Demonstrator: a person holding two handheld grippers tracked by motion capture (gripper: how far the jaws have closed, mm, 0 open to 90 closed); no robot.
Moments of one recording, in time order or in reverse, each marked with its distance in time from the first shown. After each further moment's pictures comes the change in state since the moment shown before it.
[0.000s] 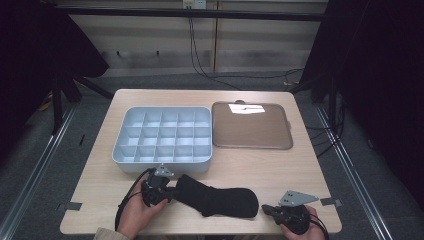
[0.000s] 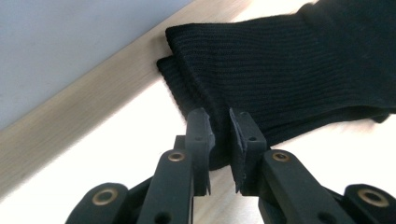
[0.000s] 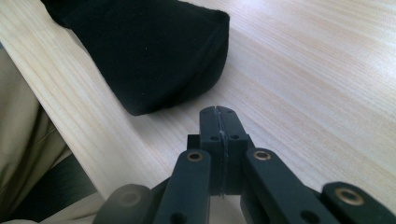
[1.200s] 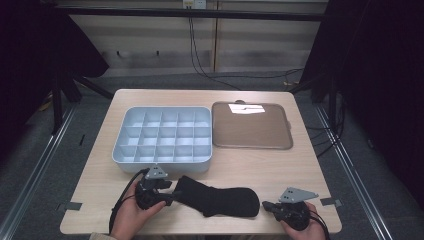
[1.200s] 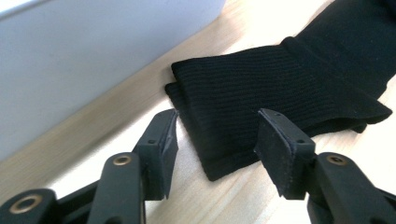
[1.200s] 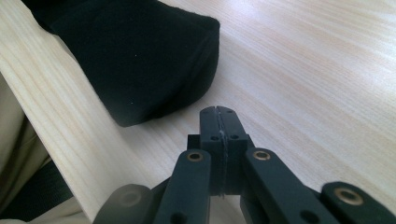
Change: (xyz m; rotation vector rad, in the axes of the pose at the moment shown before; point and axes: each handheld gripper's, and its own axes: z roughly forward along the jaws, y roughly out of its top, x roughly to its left) left arm -0.001 -0.006 -0.011 -0.113 0.010 0.012; right arm -0.008 0.003 0.003 -0.010 -0.005 -0.003
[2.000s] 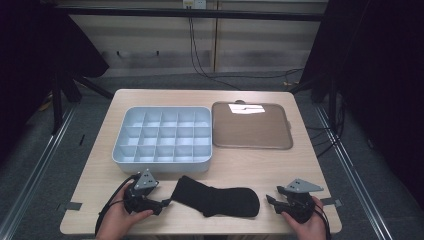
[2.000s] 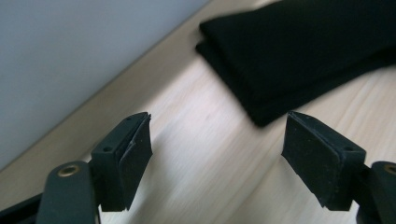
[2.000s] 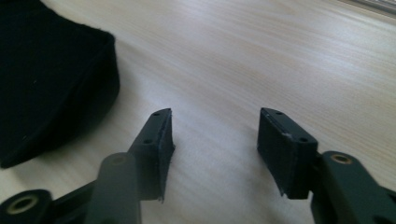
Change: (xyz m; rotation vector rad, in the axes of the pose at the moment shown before) left arm 0.019 -0.028 -0.008 -0.038 0.032 0.145; right arm -0.024 0.001 0.001 -0.015 -0.178 0.083
